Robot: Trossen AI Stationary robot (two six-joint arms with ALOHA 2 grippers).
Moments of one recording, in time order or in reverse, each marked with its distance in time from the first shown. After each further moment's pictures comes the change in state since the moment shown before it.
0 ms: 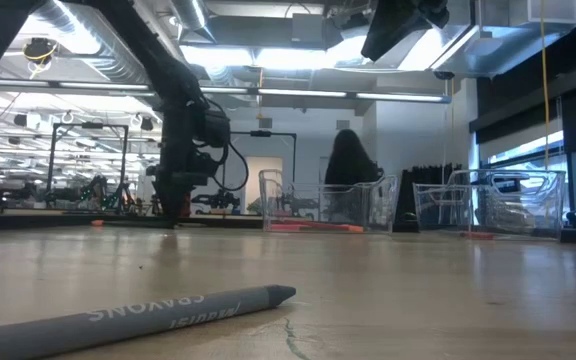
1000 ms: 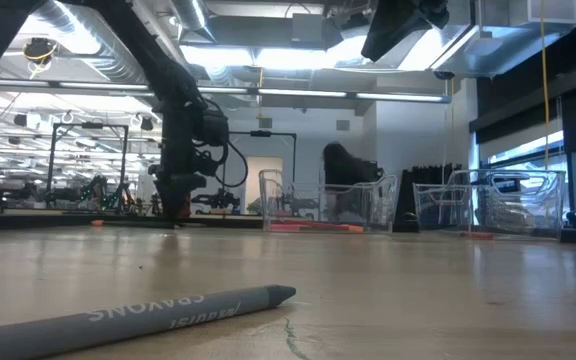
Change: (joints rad) left arm 0.028 0.000 0.000 0.050 -0.038 0.055; right arm 0.000 0.000 0.000 0.000 -0.008 0.001
